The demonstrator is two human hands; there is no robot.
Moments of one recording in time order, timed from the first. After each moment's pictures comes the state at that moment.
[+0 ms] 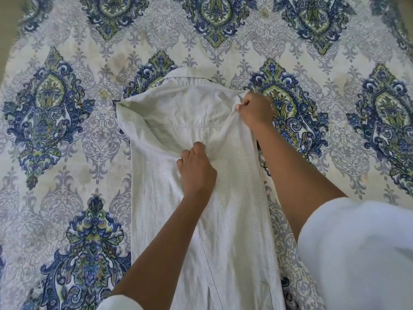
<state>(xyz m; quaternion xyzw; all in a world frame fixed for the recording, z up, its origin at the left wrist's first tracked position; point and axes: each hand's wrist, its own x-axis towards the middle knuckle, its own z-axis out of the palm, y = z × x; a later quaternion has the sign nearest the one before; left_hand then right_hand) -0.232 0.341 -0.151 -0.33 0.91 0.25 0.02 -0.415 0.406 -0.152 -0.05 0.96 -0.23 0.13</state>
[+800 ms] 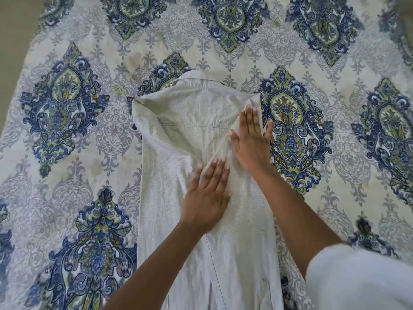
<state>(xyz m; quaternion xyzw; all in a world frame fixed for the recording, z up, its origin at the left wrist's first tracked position) -0.161 0.348 -0.167 -0.03 0.99 0.09 0.03 -0.332 0.420 -0.161 -0.25 0.96 -0.04 0.09</state>
